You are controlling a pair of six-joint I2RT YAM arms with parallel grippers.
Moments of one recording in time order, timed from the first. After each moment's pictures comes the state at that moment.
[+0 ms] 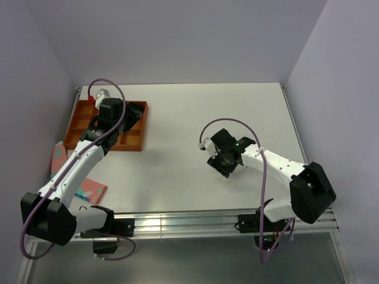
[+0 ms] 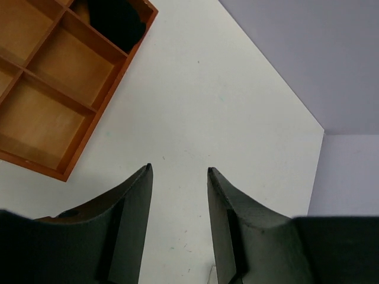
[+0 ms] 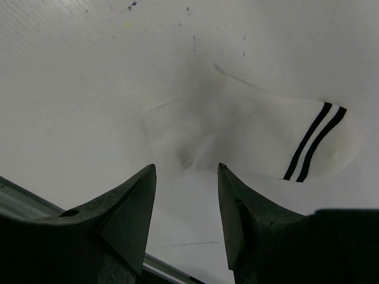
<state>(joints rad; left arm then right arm) -0.31 1.26 1.07 -0.33 -0.20 -0.97 0.62 1.35 0.86 -0.76 0.01 -0.29</state>
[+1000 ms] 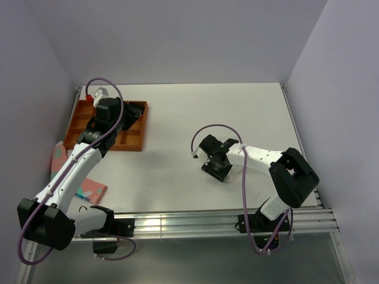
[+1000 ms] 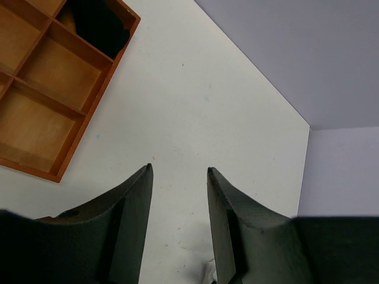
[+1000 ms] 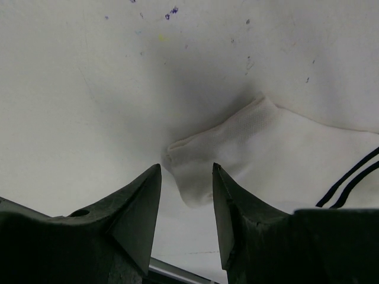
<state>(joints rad) -0.31 1.19 1.06 -0.33 -0.18 -0.95 0.72 1.56 0.88 -0.74 0.04 -0.24</state>
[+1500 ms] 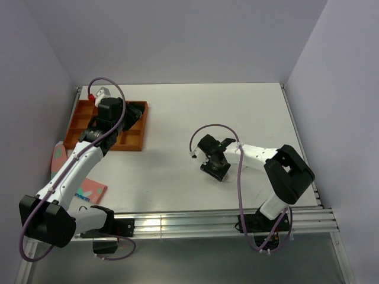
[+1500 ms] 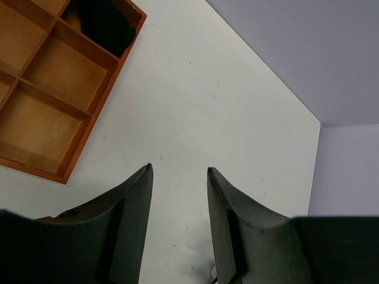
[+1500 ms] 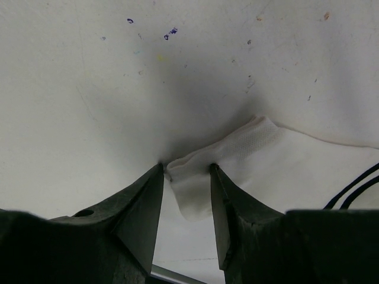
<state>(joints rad) -0.31 1.21 1.06 -0.33 -0.18 -0.92 0.72 1.61 0.90 -0.72 0.04 -0.24</state>
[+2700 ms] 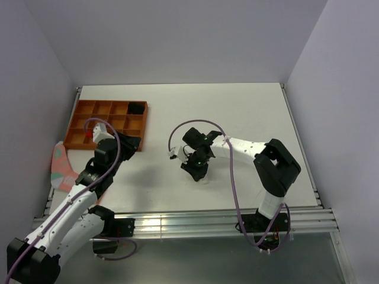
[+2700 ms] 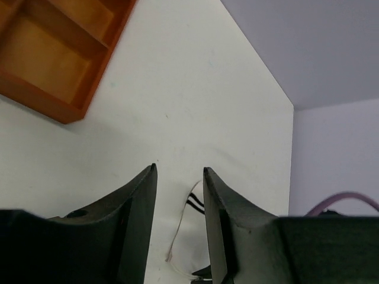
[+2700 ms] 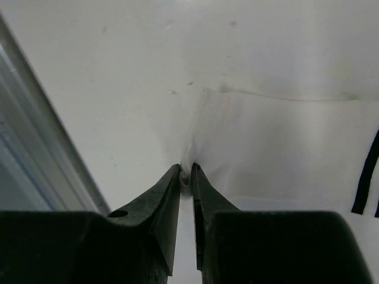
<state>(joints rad) -0.39 0.77 0.56 -0.15 -0.24 -1.04 0.80 1.74 1.14 -0.74 -0.36 -0.41</state>
